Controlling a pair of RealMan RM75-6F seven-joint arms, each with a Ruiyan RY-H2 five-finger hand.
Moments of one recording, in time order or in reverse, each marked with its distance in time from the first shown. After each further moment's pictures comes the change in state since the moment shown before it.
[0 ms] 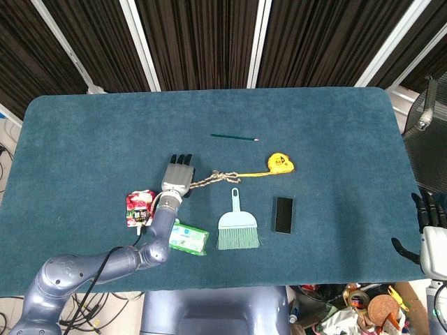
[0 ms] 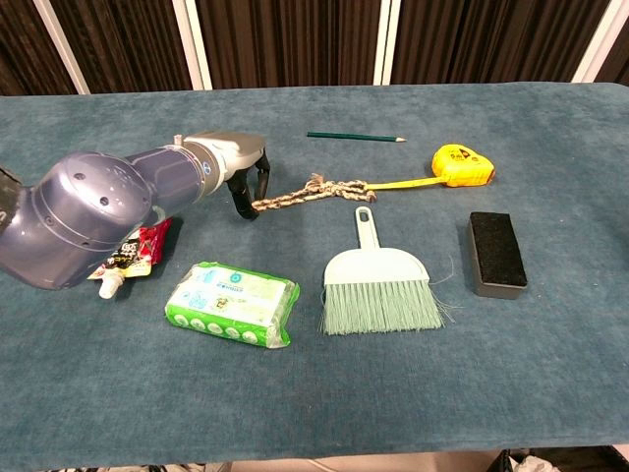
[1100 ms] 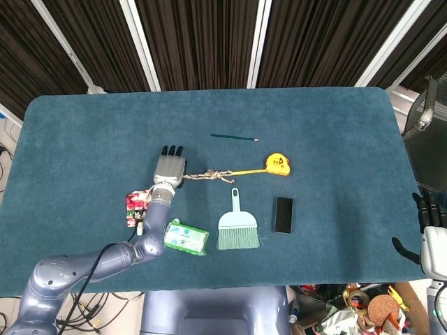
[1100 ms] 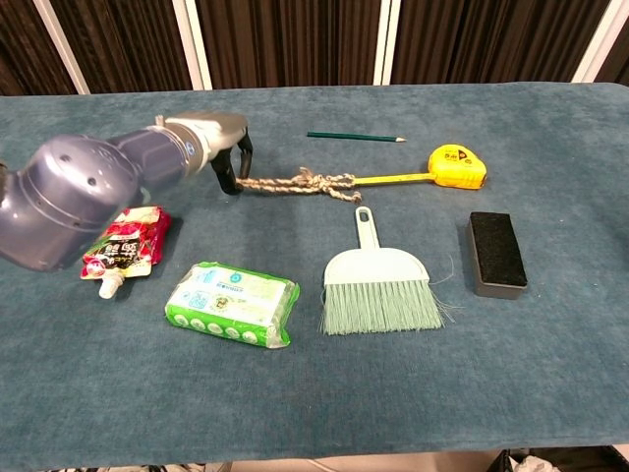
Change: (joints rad) left arm 0.038 0.030 -0.070 0.025 0.062 -0.002 -0.007; right arm -0.002 0.001 0.001 -0.002 -0.001 0.006 0.000
